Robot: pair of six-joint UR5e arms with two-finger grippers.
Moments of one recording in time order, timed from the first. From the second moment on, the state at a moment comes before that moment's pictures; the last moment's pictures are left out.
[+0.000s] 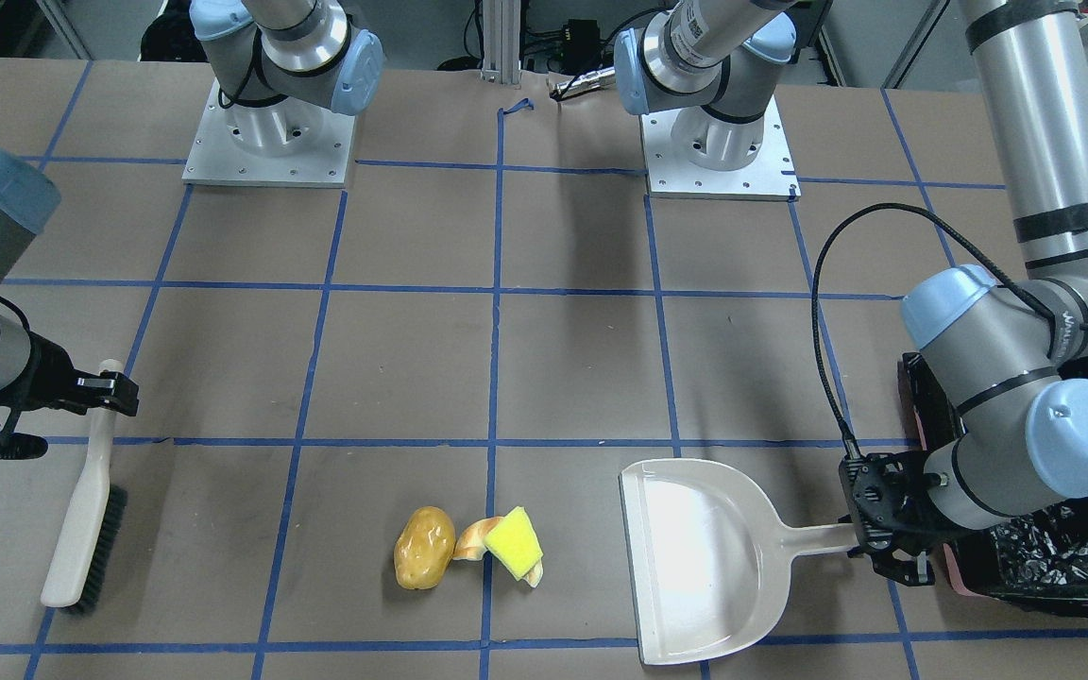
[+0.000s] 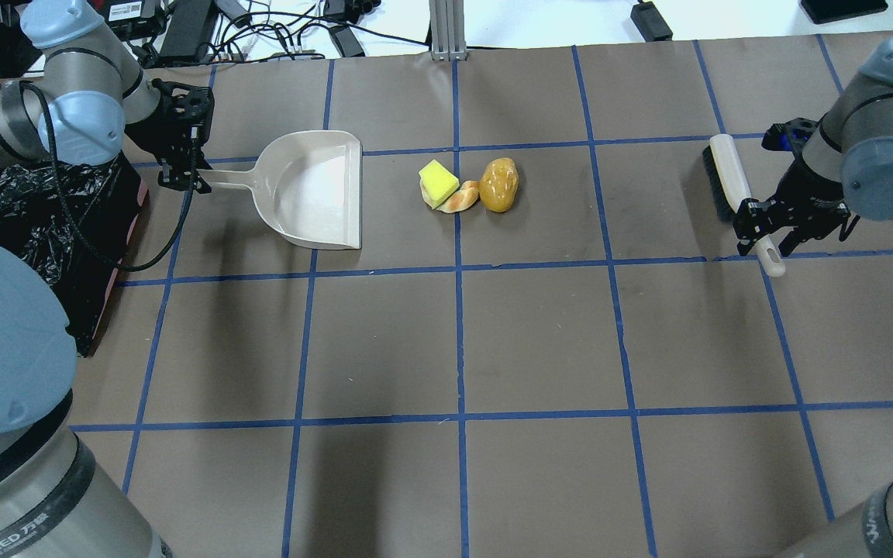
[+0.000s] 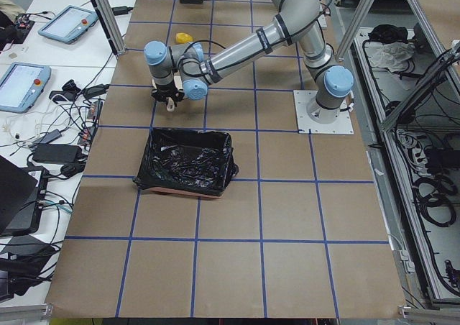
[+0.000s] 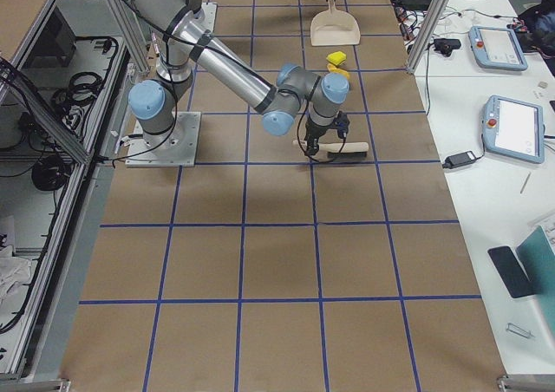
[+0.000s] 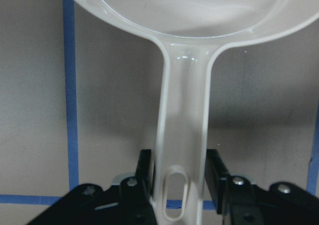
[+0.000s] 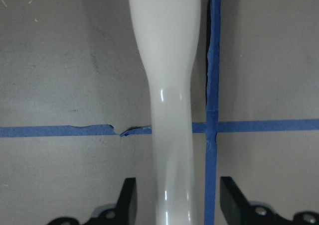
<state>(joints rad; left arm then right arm) -1.31 -2.15 -1.45 -1.13 1.50 1.79 1.17 -1.22 1.81 -2.01 -1.58 -0.37</state>
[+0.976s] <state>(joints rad) -1.32 -2.14 -1.46 -1.13 1.54 1.80 1.20 -1.23 1.78 -1.98 -1.56 -0.36</state>
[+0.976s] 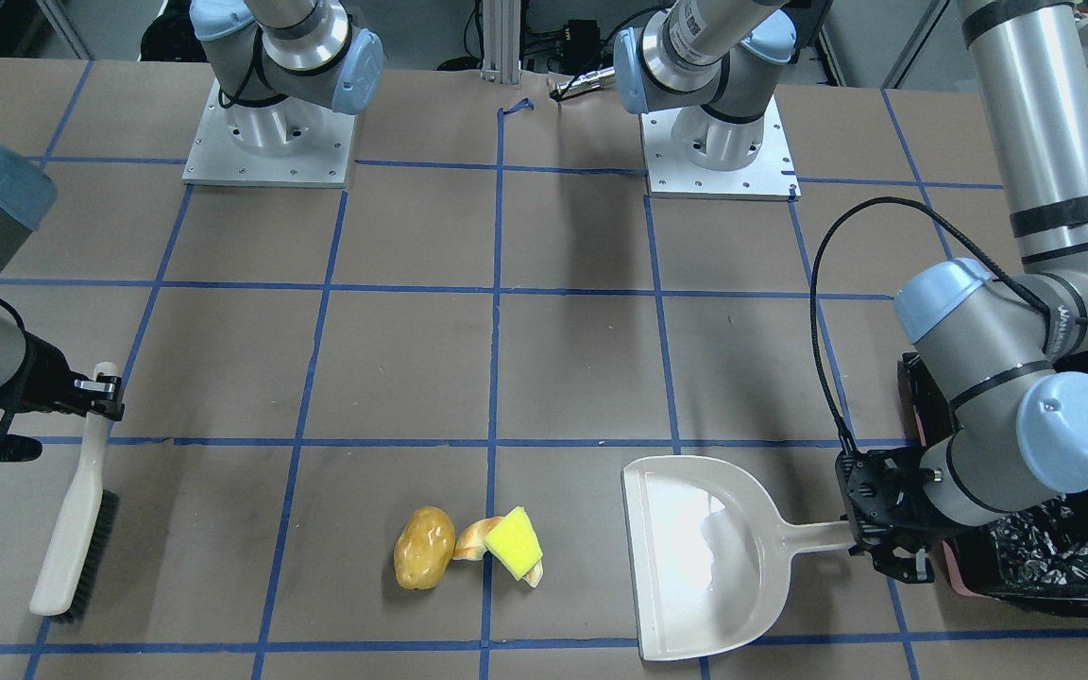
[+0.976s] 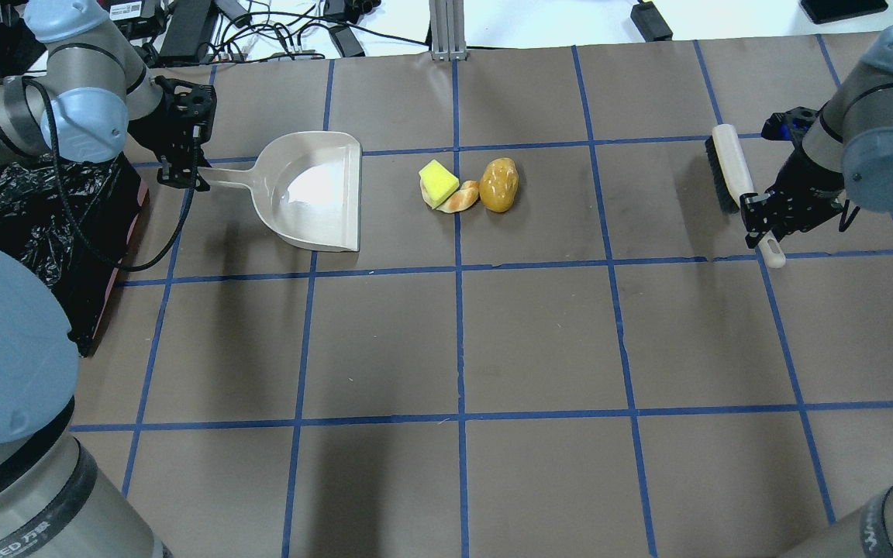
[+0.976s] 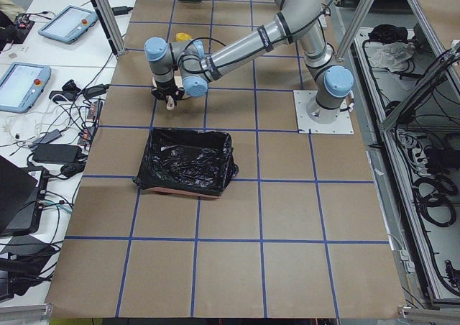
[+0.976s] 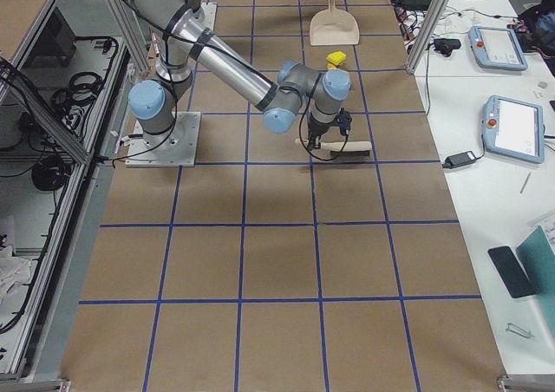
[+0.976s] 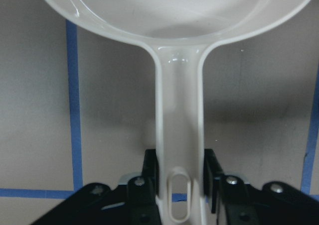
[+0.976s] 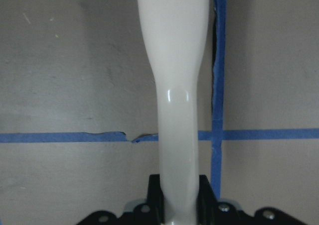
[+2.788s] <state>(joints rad) -1.34 -2.14 -1.46 -1.13 1.57 1.80 1.72 -1.15 1.68 -1.99 -1.39 0.31</state>
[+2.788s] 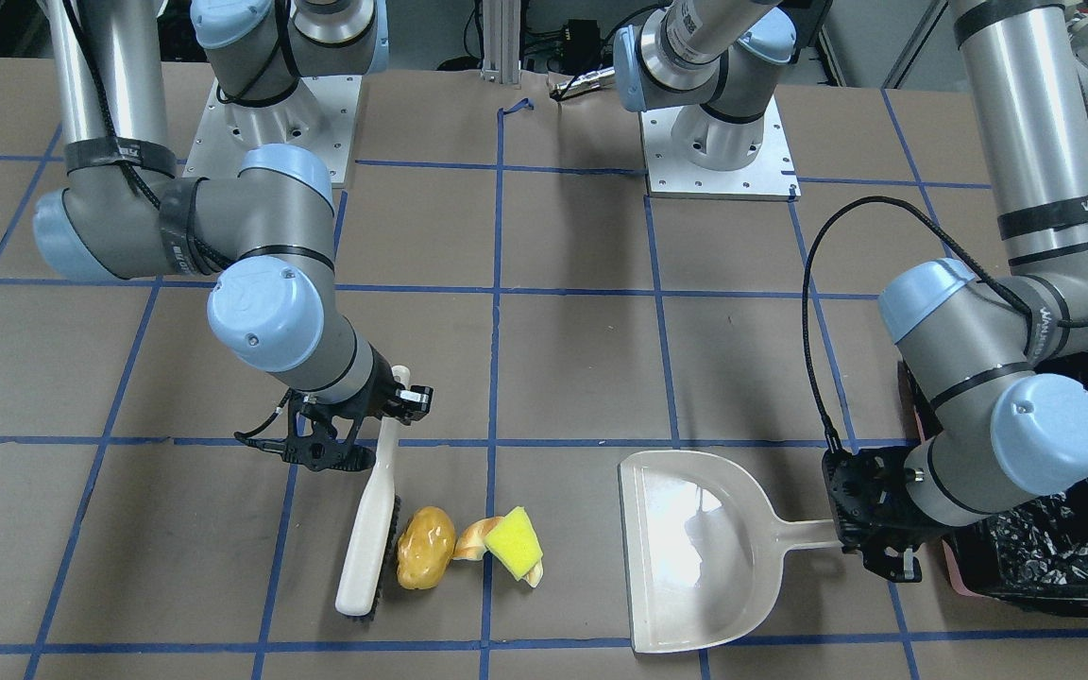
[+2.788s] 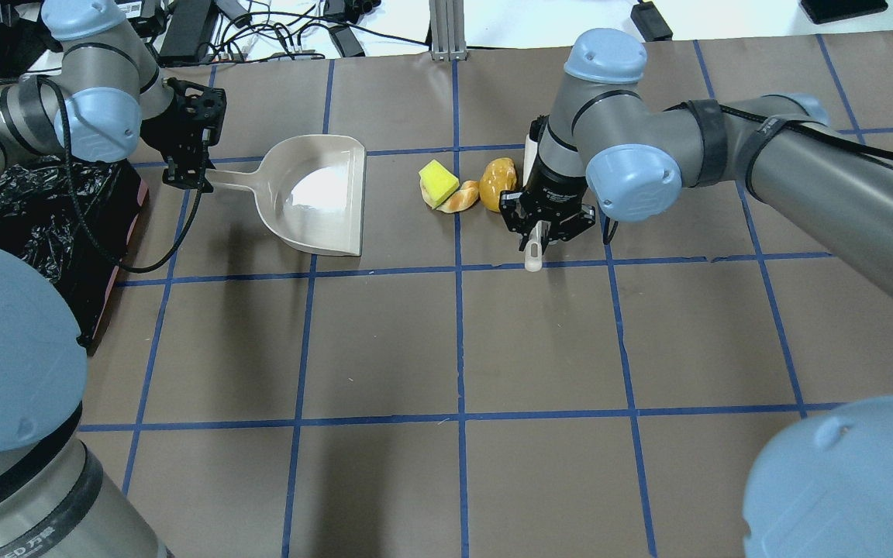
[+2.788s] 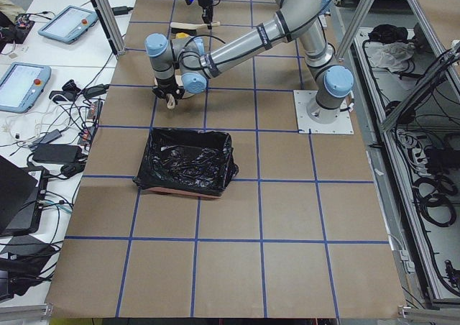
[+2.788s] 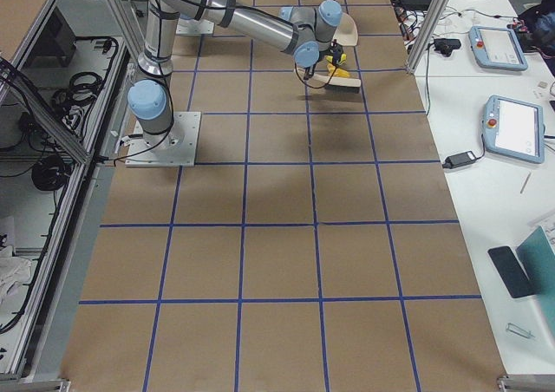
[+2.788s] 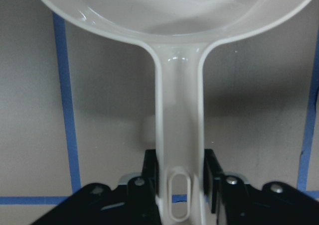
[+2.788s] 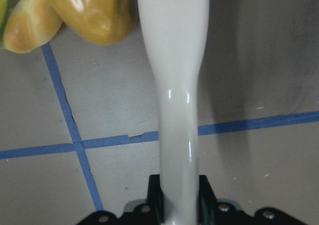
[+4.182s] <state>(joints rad) -1.34 -2.14 -1.46 -1.13 1.57 1.79 1.92 -0.97 1.48 -2.12 -1.34 0.60</state>
